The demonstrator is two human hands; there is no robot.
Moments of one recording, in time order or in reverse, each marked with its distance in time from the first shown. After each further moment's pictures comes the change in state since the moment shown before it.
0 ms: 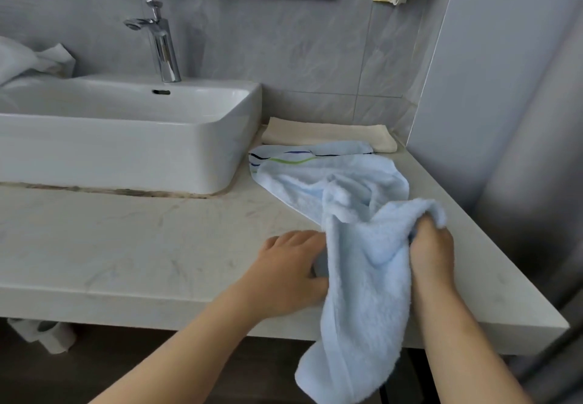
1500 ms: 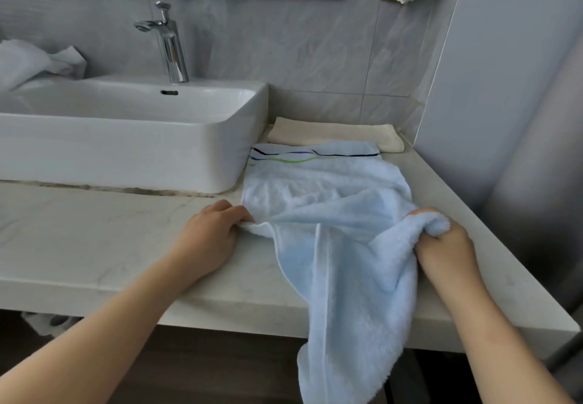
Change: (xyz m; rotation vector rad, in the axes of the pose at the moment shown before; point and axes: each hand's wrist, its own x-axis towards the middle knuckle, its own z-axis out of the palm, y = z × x) left_hand -0.006 -0.097 -0.032 0.159 0.322 -0.254; right_hand 0.035 0.011 -0.026 -1.019 -0.186 -0.492
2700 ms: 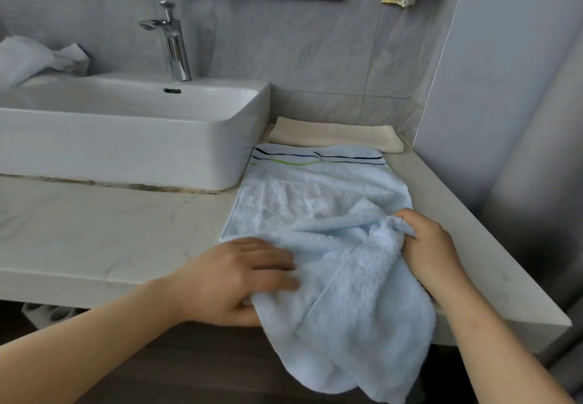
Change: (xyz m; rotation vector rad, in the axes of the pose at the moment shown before) left_hand -0.037 0.009 -0.004 0.048 -0.096 0.979; right_hand -0.009 -0.001 0.004 0.144 -0.110 -0.052
